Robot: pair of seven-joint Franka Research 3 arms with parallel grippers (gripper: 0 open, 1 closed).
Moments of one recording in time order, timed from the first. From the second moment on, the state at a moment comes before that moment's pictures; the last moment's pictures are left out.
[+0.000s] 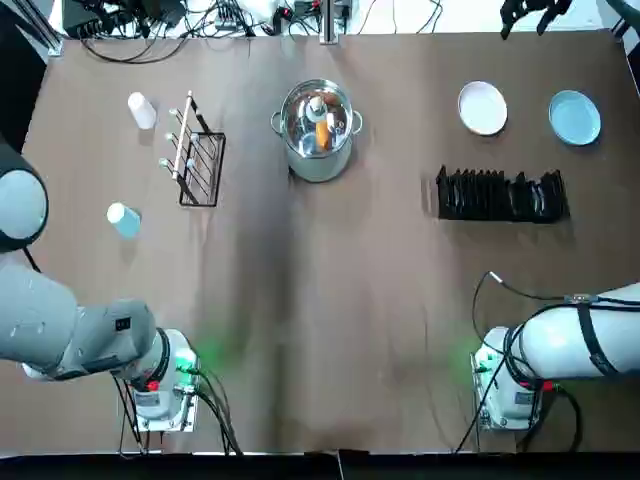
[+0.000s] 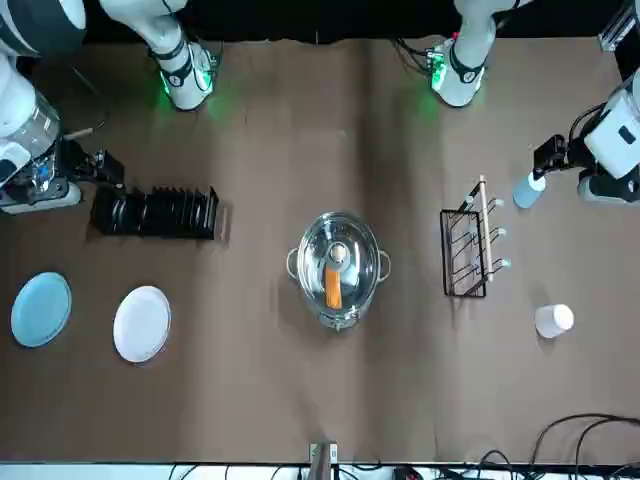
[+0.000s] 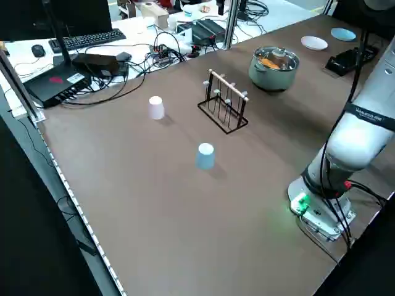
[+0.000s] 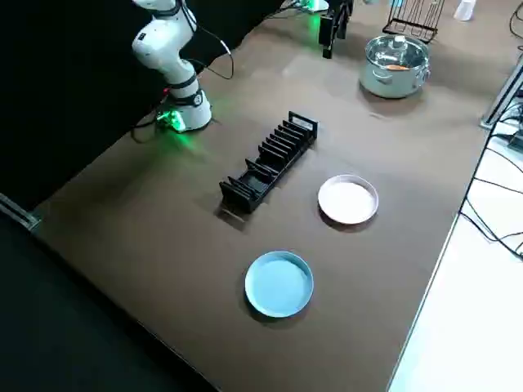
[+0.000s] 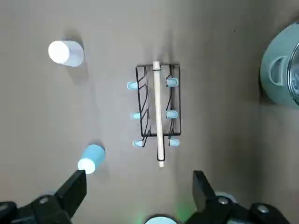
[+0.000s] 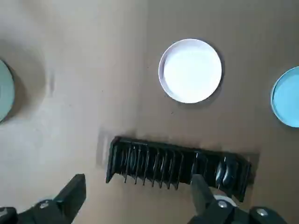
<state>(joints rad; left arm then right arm) 0.16 0.04 -0.24 -1.54 0.03 1.48 0.04 0.16 -0.04 -0.06 -1.73 -0.01 1.71 -0.01</state>
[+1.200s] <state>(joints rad) 0.43 0.00 -0.24 -2.11 0.03 2.02 0.12 -0.03 0.22 -0.08 -1.73 -0.05 1.98 -0.03</state>
